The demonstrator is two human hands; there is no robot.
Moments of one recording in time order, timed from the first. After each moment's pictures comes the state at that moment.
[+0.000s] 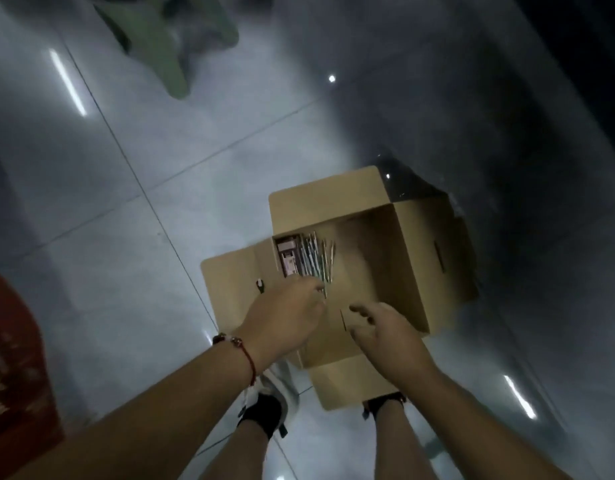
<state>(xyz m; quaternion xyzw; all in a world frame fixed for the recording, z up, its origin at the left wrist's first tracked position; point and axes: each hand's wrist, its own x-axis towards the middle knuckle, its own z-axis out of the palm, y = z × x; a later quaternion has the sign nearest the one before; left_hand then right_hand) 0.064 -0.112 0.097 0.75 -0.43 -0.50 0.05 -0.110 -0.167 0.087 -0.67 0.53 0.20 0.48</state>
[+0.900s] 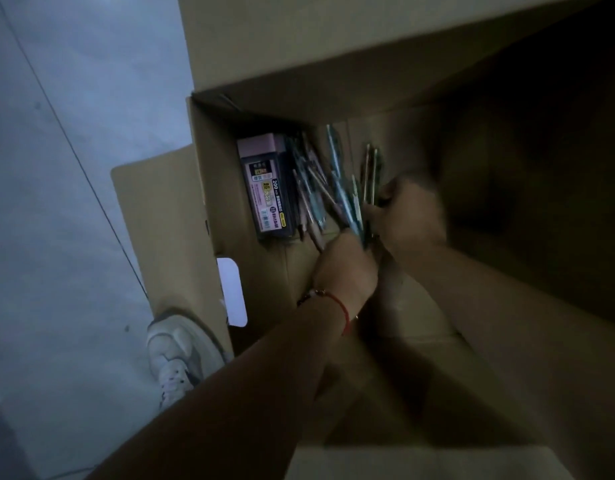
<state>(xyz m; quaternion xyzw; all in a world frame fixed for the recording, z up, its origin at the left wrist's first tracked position) -0.047 -0.145 -0.327 0.85 -0.09 -0.50 0.11 -0.080 -0.237 -0.343 -0.69 0.58 0.15 0.41</state>
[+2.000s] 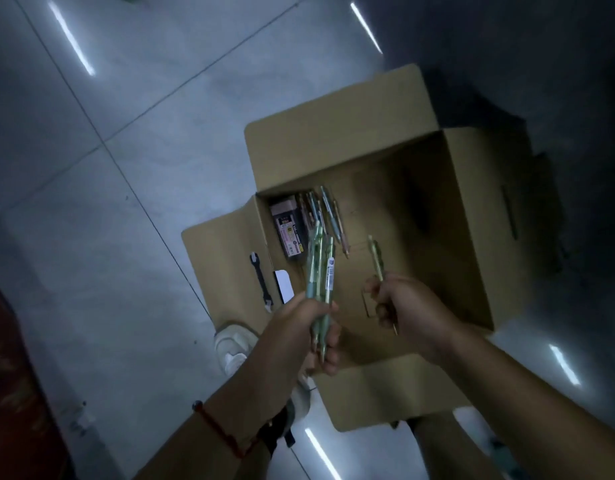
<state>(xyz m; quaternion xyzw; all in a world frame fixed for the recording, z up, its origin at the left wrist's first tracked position) 0.010 -0.086 -0.050 0.64 0.12 -0.67 0.35 -0.119 -0.191 -0.100 -0.26 0.64 0.11 0.72</state>
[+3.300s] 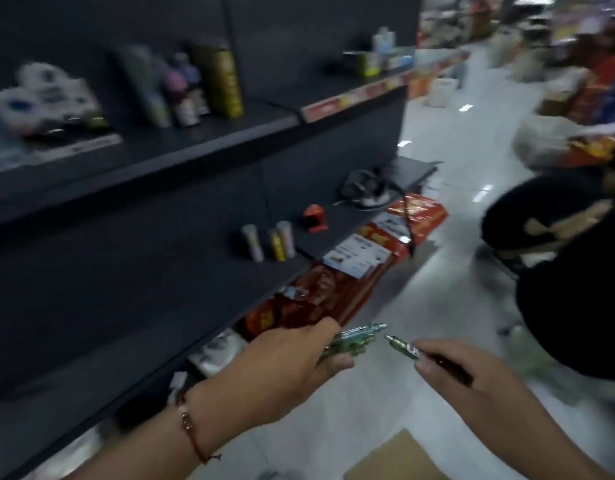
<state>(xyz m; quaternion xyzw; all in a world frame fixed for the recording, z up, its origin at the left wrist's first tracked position) 0.005 0.303 0.709 0.98 -0.13 -0.07 0.16 0.039 0.052 0.686 -0.87 -0.18 0.07 0.45</state>
